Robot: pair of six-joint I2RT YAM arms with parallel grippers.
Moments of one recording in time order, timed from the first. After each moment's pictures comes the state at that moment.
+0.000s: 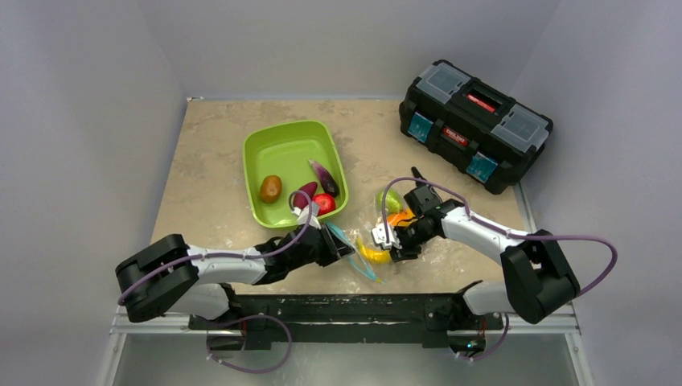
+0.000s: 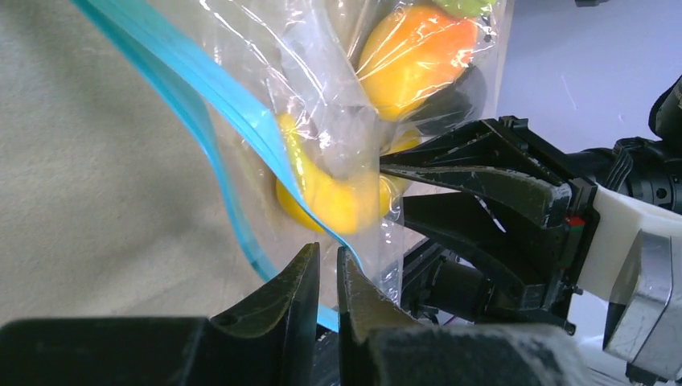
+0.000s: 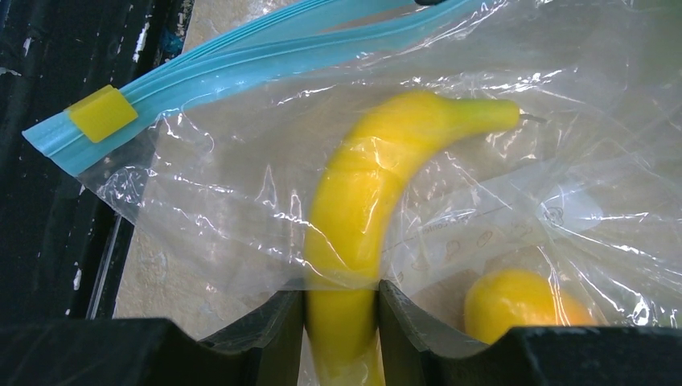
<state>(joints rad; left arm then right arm) -1.03 1.32 0.37 0.42 -0.11 -1.31 0.49 1.35 0.66 -0.65 -0.66 -1.28</state>
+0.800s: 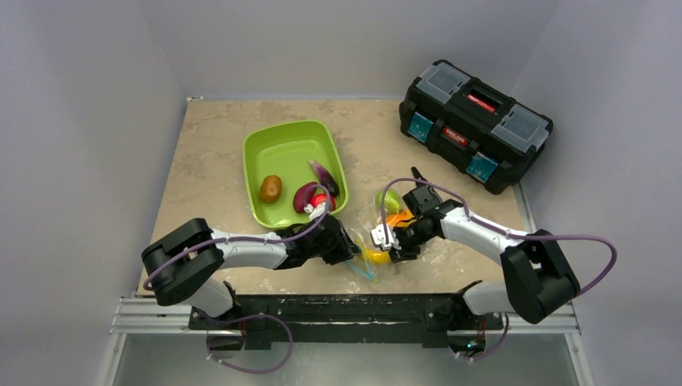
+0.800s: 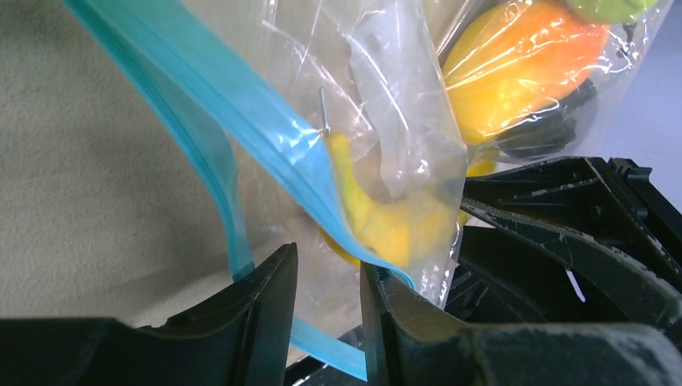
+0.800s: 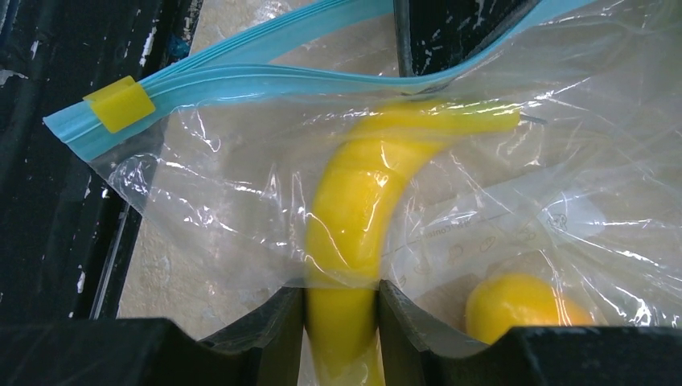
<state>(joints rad) -1.01 1.49 0.59 0.14 -0.05 -1.33 0.50 1.35 0.66 -0.65 -0.66 -1.28</state>
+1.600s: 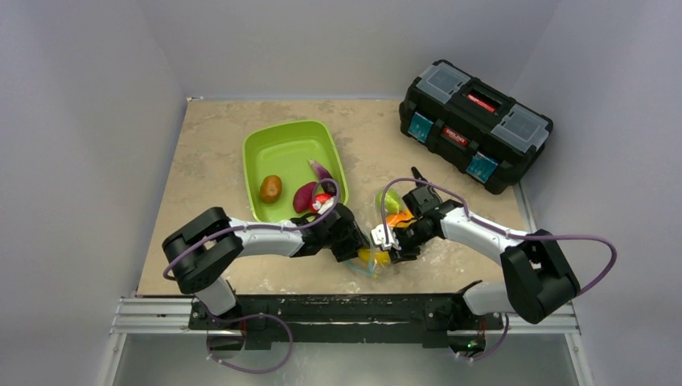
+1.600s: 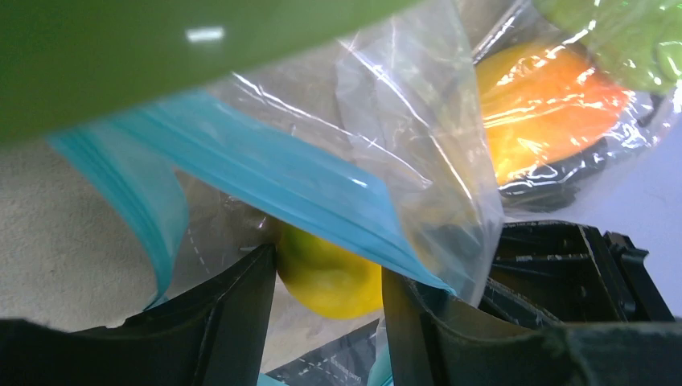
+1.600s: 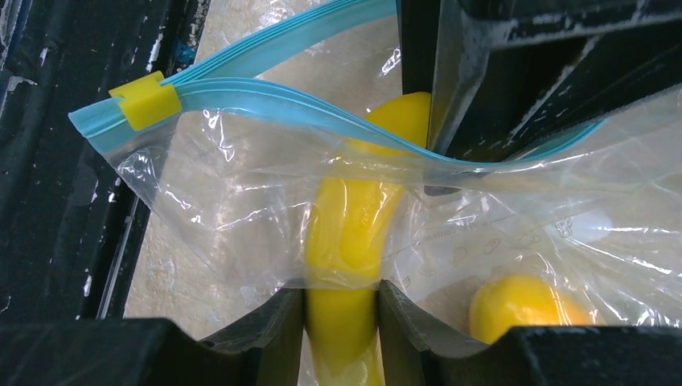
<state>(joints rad) -0.99 1.64 0.77 0.00 0.00 -1.42 0.51 1.35 0.66 -0.65 -0.67 -1.27</state>
